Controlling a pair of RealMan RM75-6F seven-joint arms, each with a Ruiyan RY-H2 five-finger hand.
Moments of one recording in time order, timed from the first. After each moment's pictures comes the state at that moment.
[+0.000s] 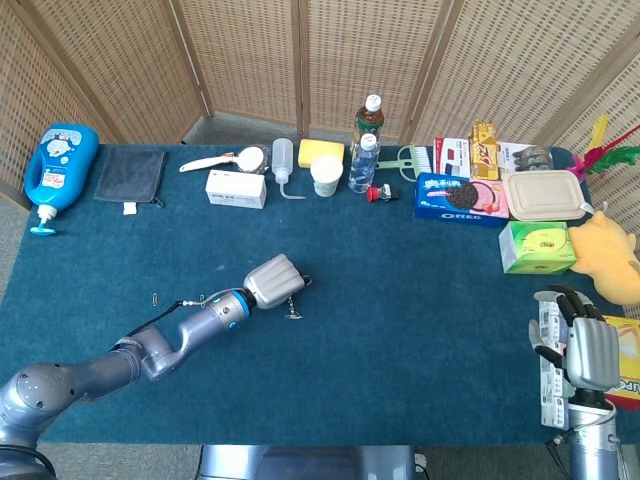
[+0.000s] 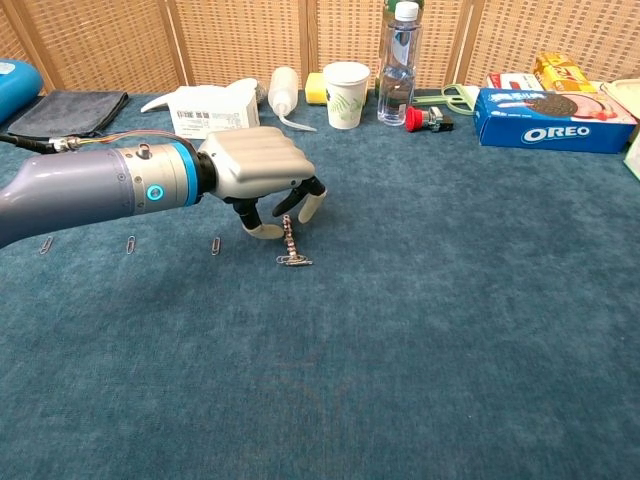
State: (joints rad) left arm -1.05 -1.76 -0.02 -0.96 1.57 0.79 0.14; right arm 0.08 -1.34 0.18 -1.54 -1.41 1.57 0.04
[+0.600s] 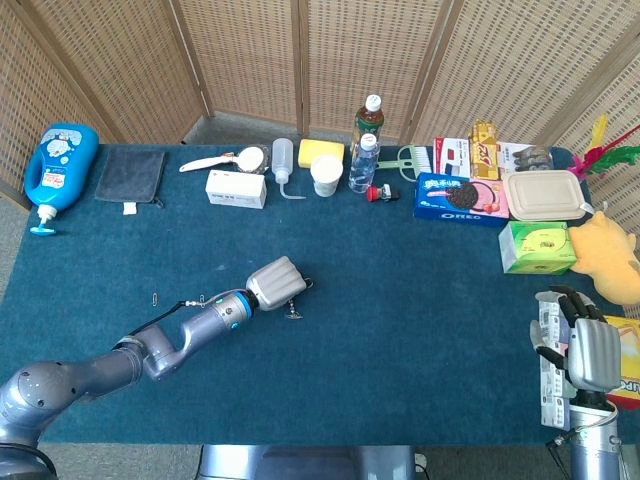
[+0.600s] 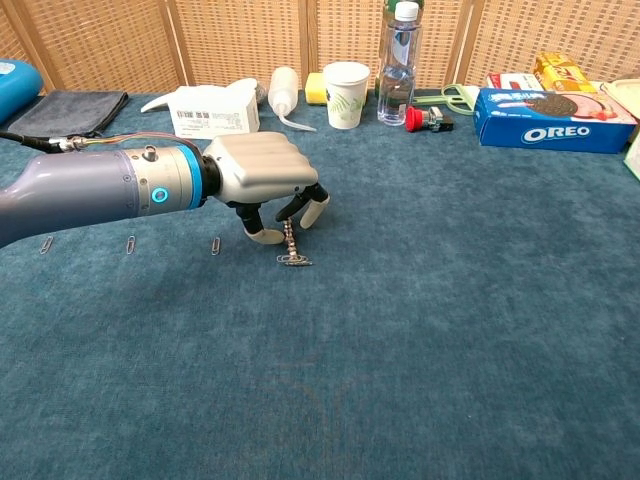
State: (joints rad) left arm -1.06 -1.76 -0.02 -0.97 1.56 0.75 0.16; right arm 0.08 -1.34 0.18 -1.54 -1.41 1.57 0.04
